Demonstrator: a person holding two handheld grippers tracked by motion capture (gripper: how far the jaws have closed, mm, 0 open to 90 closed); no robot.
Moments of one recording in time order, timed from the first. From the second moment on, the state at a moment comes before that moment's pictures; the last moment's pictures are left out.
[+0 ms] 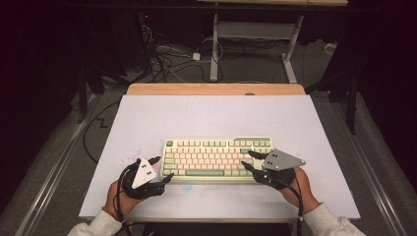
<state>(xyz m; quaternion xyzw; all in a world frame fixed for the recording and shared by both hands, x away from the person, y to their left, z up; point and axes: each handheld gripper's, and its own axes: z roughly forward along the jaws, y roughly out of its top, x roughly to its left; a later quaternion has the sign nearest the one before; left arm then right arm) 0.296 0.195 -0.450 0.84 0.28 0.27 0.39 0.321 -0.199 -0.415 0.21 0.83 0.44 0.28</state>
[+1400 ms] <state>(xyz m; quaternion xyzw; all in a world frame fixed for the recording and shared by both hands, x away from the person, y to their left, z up) 0.338 0.139 -0.425 0.88 0.23 0.20 0.36 0.298 -0.236 -0.432 0.24 0.81 0.43 0.32</state>
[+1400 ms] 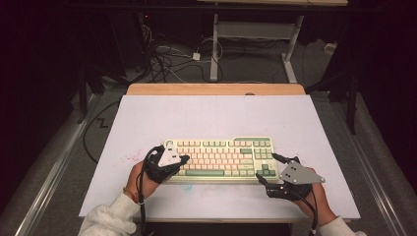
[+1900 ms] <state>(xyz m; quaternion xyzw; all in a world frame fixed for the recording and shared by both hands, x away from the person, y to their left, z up) 0.359 0.110 -0.426 0.90 0.21 0.18 0.35 0.300 -0.235 -0.435 0.24 0.81 0.43 0.32</state>
